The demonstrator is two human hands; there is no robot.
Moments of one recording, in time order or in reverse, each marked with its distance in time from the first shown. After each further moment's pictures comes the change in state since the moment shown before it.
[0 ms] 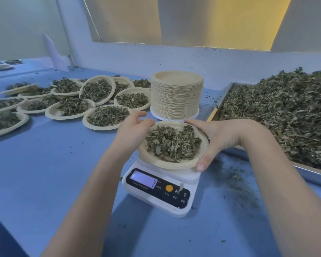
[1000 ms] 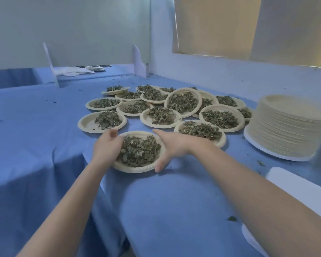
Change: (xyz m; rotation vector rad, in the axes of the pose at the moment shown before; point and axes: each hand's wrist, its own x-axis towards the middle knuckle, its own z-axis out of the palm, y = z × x) left_hand 0.012 -0.120 -0.252 0.204 0.635 -0.259; right_hand 0.205 -0.255 0.058 -0.177 0.036 -0.451
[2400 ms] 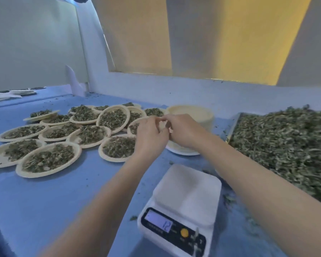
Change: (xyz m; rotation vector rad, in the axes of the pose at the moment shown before) left_hand -0.141 0.188 0.175 -0.029 -0.277 0.665; right_hand -0.185 0.108 -0.078 -0.095 0.652 0.199
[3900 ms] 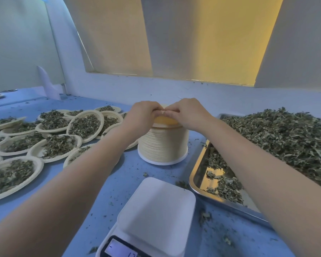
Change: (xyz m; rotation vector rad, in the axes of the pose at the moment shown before) left_hand 0.077 0.053 0.031 0.178 -0.271 0.271; right_hand 0.018 0.086 -0.064 0.060 0.083 0.100
